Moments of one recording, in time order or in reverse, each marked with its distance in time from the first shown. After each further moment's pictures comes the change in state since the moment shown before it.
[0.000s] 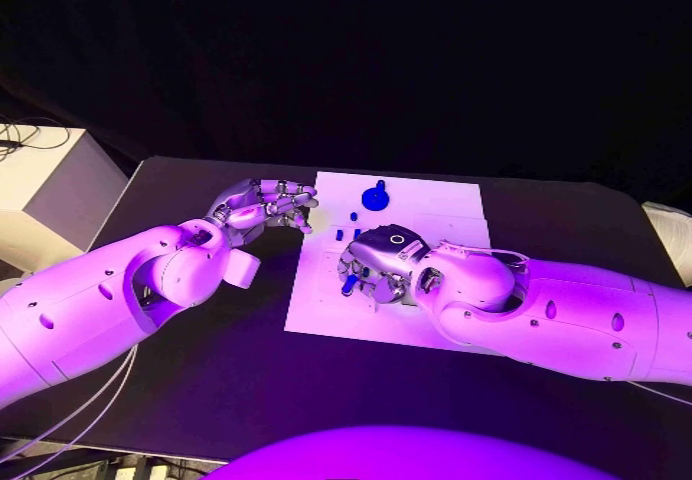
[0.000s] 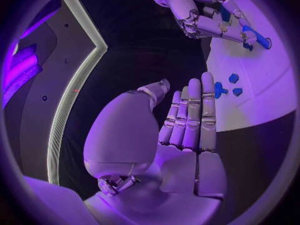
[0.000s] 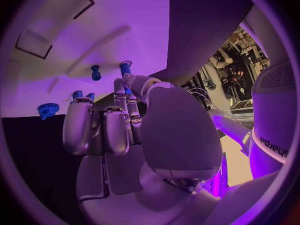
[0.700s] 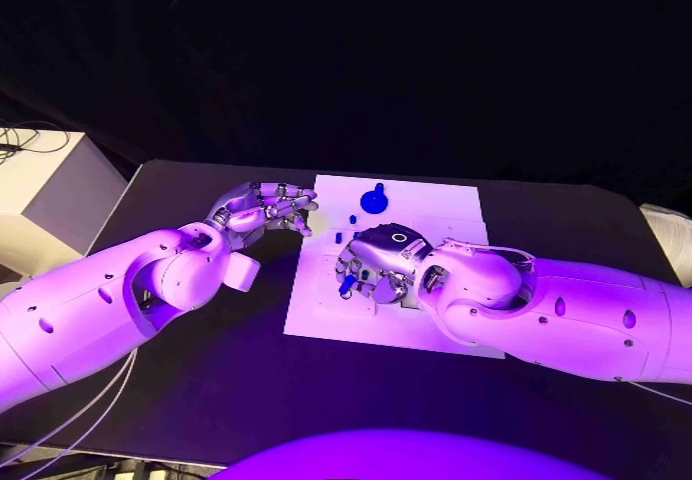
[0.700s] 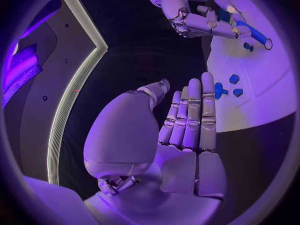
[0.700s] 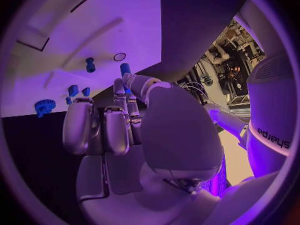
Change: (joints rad) left arm 0.000 0.002 0.000 0.001 0.000 0.000 0.001; left_hand 0.000 0.000 0.000 0.000 0.000 0.000 0.000 0.000 0.000 0.000 0.000 0.000 0.000 0.000 0.000 0.000 0.000 0.000 0.000 0.000 0.000 0.000; right arm 0.017 -0.021 0.002 0.028 0.047 -0.011 0.036; right_hand 0.001 -0.001 -0.001 0.004 0.004 0.002 -0.002 -0.002 -0.002 -0.003 0.004 0.004 0.000 0.000 0.000 0.000 -0.001 0.000 0.000 0.000 -0.004 -0.001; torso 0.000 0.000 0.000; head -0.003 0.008
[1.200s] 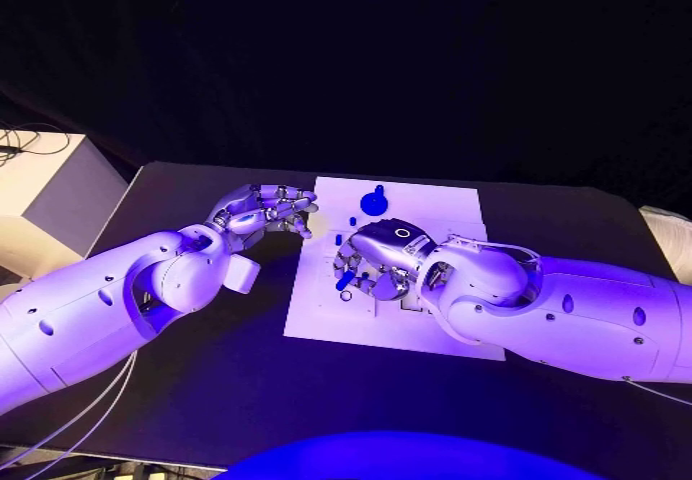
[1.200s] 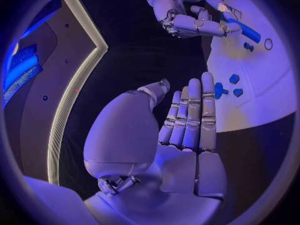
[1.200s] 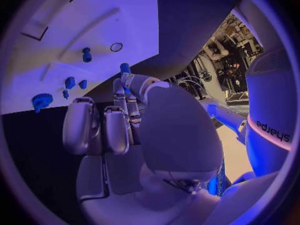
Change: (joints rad) left arm 0.000 0.000 0.000 0.000 0.000 0.000 0.002; left_hand 0.000 0.000 0.000 0.000 0.000 0.000 0.000 0.000 0.000 0.000 0.000 0.000 0.001 0.000 0.000 0.000 -0.001 0.000 0.000 0.000 0.000 0.000; right arm 0.013 -0.016 0.008 0.020 0.034 -0.033 0.025; right_hand 0.027 -0.010 -0.004 0.004 0.006 0.003 -0.001 -0.001 0.002 -0.004 0.004 0.002 0.000 0.000 0.000 0.000 -0.001 0.000 0.000 0.000 0.000 0.000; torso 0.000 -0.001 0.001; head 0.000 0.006
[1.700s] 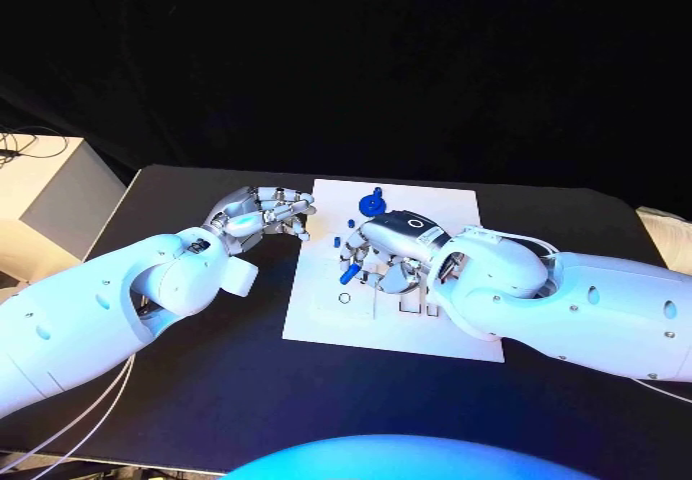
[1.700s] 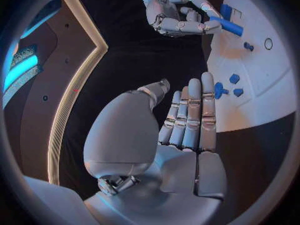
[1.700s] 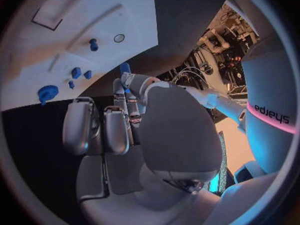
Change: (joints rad) left arm 0.000 -0.001 0.000 0.001 0.000 0.000 0.002; left_hand 0.000 0.000 0.000 0.000 0.000 0.000 0.000 0.000 0.000 0.000 0.000 0.000 0.000 0.000 0.000 0.000 0.000 0.000 0.000 0.000 0.000 0.000; right arm 0.020 -0.054 0.021 0.047 0.065 -0.007 0.020; right_hand 0.000 0.000 -0.002 0.003 0.002 0.004 0.003 0.001 -0.006 0.000 0.000 0.001 -0.002 0.000 0.000 0.000 0.002 0.000 0.000 0.000 0.000 0.000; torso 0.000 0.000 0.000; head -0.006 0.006
